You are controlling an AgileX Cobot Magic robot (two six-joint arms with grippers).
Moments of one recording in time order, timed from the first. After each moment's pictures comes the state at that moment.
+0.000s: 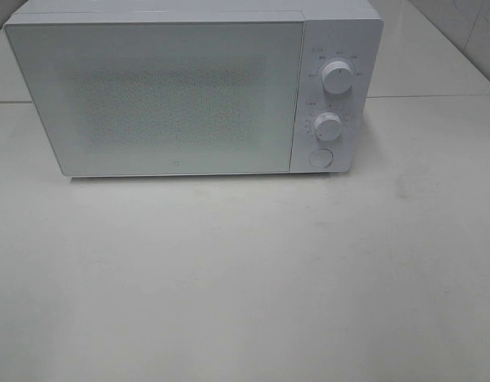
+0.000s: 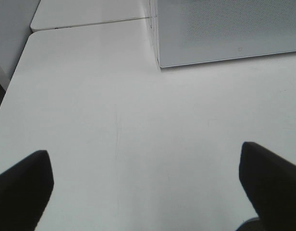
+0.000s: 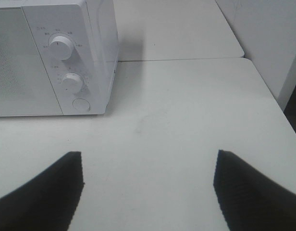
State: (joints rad) left arm 0.05 0.00 -0.52 -0.14 1.09 0.20; right arm 0.08 0.08 -0.48 -0.08 0.77 0.13
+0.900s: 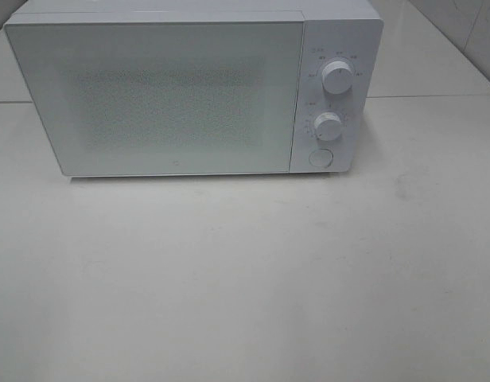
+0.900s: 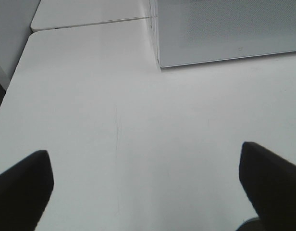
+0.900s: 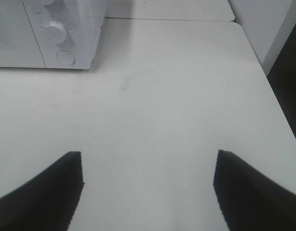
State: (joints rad) left arm 0.05 0.00 -0.52 -0.14 1.09 0.20; right arm 0.08 0.00 -0.50 -0.11 1.00 0.07
